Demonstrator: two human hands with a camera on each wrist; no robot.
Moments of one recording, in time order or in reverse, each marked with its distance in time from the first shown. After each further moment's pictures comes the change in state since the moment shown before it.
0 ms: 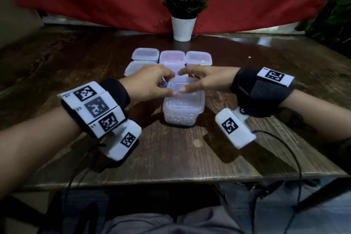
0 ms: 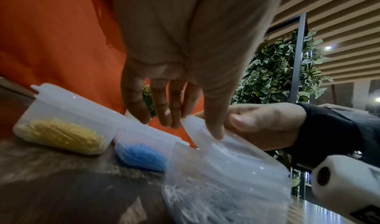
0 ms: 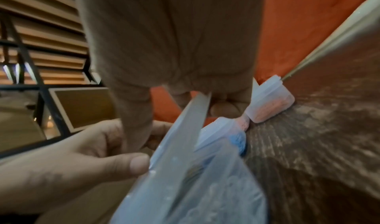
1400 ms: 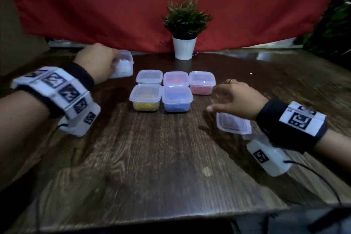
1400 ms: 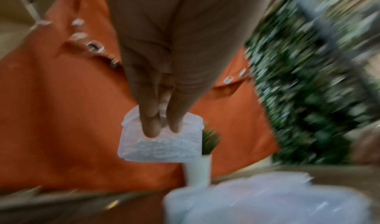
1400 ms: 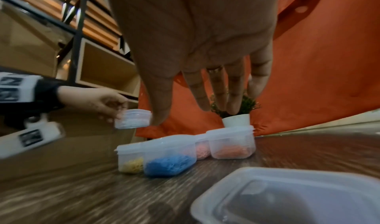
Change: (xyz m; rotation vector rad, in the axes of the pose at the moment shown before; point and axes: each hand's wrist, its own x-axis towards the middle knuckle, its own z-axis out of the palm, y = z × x) left_hand 0.020 -0.087 -0.089 0.457 0.199 -0.273; right_hand -0.021 0.027 -0.017 -0.491 0.406 0.099
